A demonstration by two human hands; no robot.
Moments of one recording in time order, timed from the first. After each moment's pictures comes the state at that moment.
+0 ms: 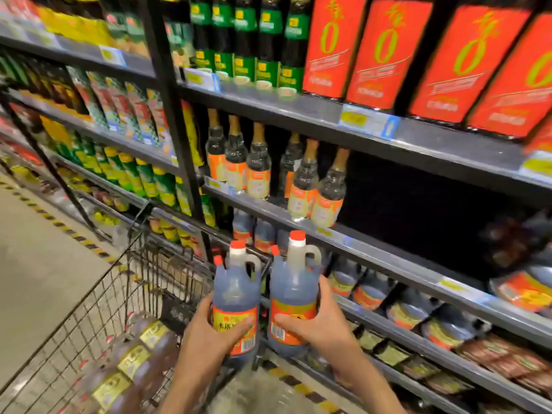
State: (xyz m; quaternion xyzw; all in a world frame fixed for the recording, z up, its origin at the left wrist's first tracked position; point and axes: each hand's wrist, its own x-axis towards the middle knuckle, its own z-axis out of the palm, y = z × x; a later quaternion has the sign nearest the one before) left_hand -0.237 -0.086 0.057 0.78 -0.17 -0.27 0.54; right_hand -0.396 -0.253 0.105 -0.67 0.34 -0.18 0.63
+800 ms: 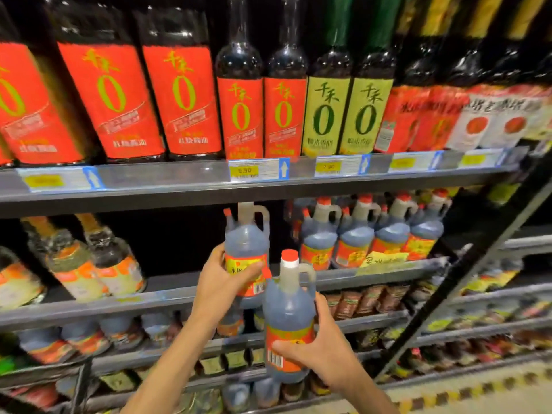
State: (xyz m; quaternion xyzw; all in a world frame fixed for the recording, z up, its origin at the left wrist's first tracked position) left_hand -0.429 -0.424 0.149 0.63 -0.47 -0.35 0.51; right_hand -0.652 -0.370 0.127 -0.56 0.51 -0.31 0.58
